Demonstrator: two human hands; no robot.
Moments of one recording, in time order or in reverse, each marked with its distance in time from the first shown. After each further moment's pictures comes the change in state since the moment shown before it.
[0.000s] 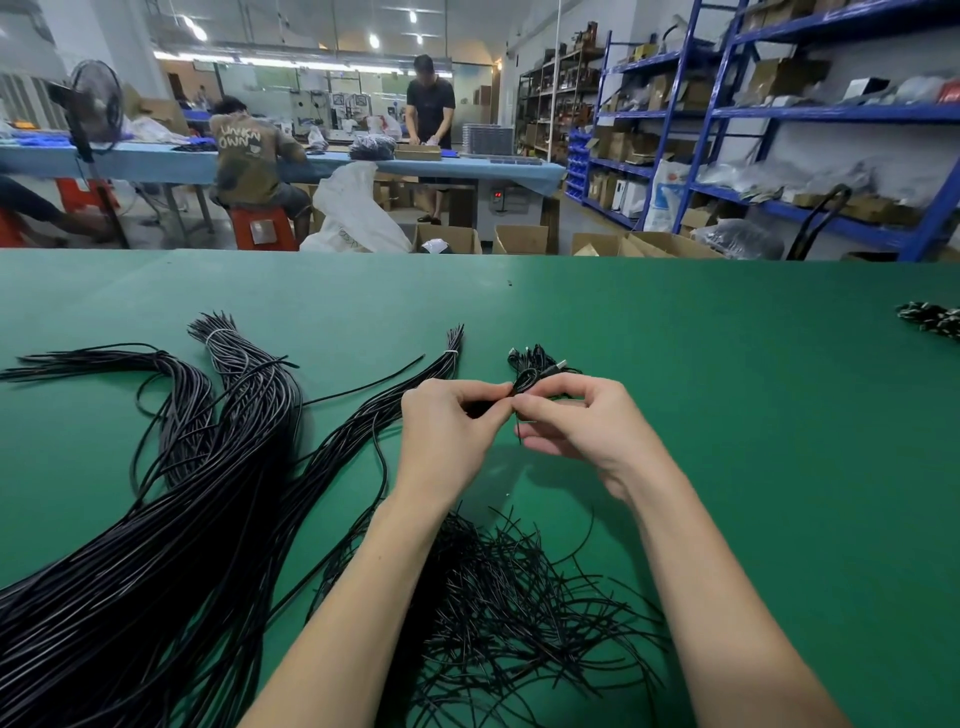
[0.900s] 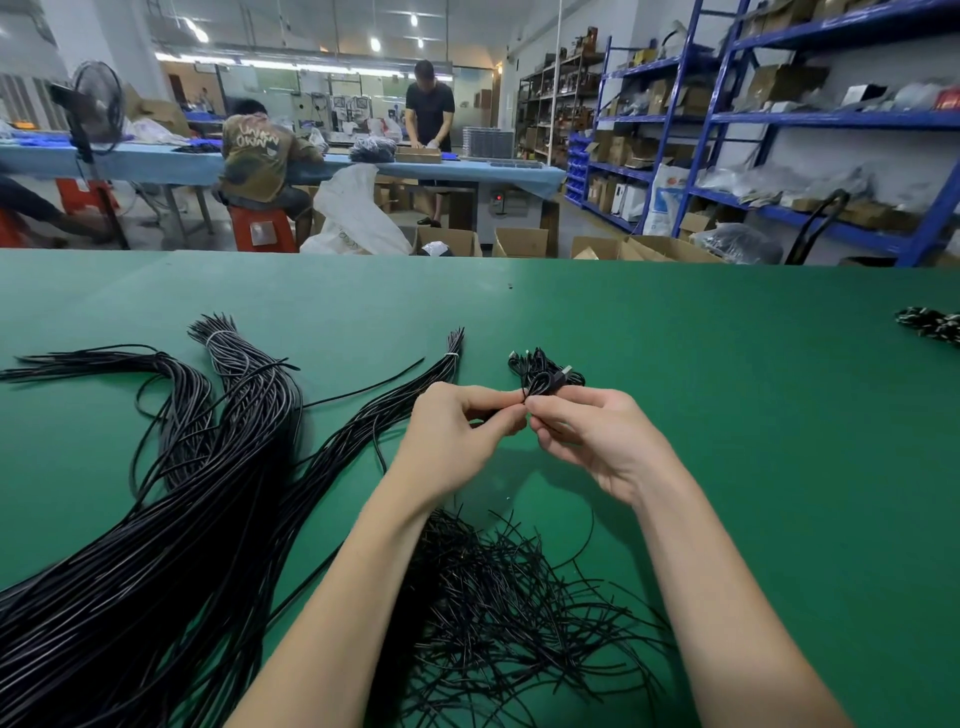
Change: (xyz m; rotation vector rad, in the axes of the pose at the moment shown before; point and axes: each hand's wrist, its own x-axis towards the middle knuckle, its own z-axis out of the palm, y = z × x) left_hand 0.005 -0.009 -0.007 -0.193 -0.296 -0.061; right_hand 0.005 0.002 -0.006 0.214 -0.013 0.119
